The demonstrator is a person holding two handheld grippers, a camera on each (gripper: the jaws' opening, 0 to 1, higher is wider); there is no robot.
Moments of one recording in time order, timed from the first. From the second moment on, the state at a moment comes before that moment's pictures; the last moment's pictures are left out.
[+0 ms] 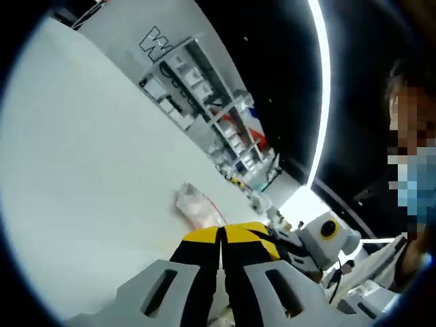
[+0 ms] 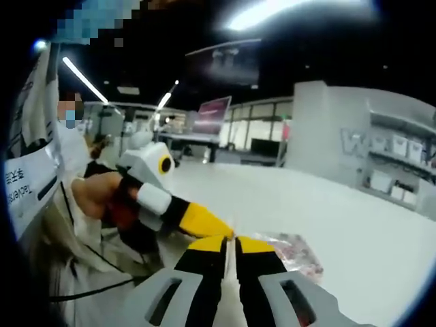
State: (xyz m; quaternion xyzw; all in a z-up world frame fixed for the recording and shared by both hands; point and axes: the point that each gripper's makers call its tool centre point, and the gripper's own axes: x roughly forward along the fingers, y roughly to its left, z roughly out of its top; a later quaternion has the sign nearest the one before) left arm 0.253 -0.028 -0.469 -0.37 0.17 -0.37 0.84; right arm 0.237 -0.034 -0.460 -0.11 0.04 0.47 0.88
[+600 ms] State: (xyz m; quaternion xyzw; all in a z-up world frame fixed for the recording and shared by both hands) left arm 0.252 -0.029 -0.470 -0.36 0.17 -0.38 0.84; right arm 0.239 -0.035 -0.466 -0.11 0.05 0.47 0.88
